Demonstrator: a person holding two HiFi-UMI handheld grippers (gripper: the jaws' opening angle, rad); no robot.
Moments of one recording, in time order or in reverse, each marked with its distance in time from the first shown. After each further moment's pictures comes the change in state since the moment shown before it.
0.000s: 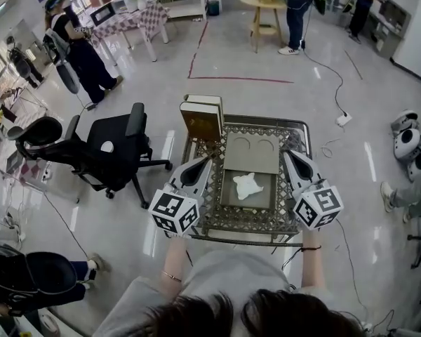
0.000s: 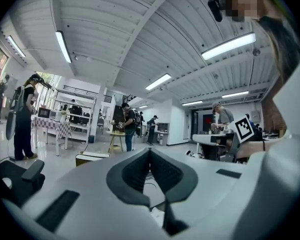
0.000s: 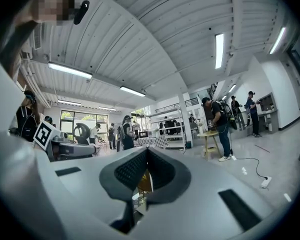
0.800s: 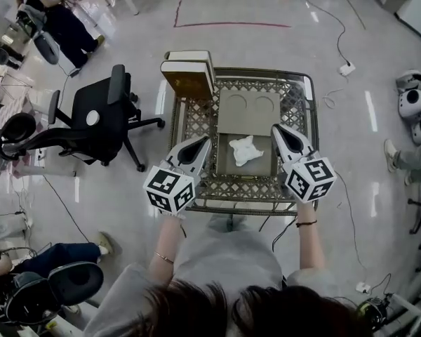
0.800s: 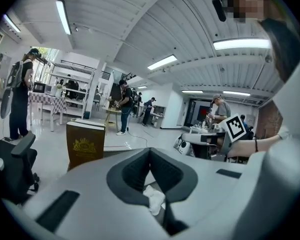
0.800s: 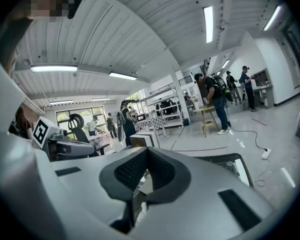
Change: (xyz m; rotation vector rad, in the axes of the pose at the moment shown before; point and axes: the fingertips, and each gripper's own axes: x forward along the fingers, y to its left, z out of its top) left arm 0.036 0.016 -0.078 -0.112 0.233 -0.075; right arm 0.042 -0.021 -0.094 0.152 0.211 -0.017
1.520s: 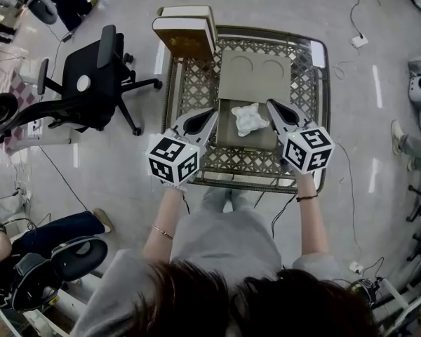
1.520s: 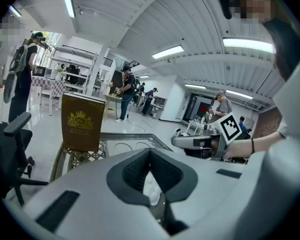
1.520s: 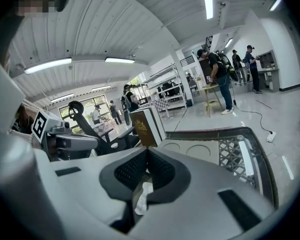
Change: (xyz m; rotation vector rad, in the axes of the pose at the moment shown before) left arm 0.032 0.009 -0.063 -0.090 0.120 -0.034; right arm 0.039 -0.007 -0.083 0.066 0.213 0.051
